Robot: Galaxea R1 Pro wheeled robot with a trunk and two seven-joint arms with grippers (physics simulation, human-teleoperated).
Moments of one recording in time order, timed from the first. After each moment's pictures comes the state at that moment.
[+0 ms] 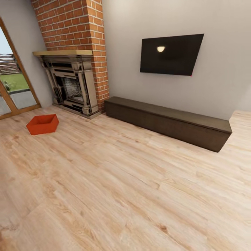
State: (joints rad) left arm -0.26 0.01 -0.05 0.00 0.06 -0.03 -0.02; right arm -0.20 0.04 0.52 0.03 -0.41 -0.12 -0.01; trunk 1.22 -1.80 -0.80
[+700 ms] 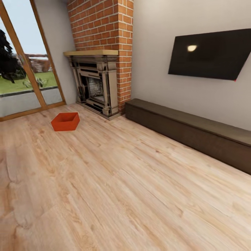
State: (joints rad) left arm -0.26 0.01 -0.05 0.00 0.06 -0.03 -0.02; right arm -0.20 0.04 0.52 0.03 -0.41 -0.12 -0.02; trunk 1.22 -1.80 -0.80
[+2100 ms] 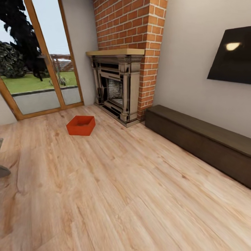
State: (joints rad) left arm -0.26 0.01 -0.05 0.00 0.06 -0.03 -0.02; right arm -0.20 0.04 0.52 0.03 -0.41 -0.12 -0.01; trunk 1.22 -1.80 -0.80
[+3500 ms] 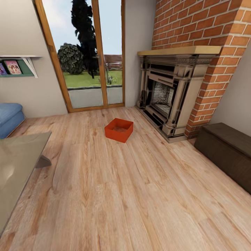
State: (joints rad) left arm -0.26 0.01 -0.05 0.00 0.06 -0.03 -0.02; right arm -0.20 0.04 0.52 0.03 -0.41 -0.12 -0.02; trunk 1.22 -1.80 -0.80
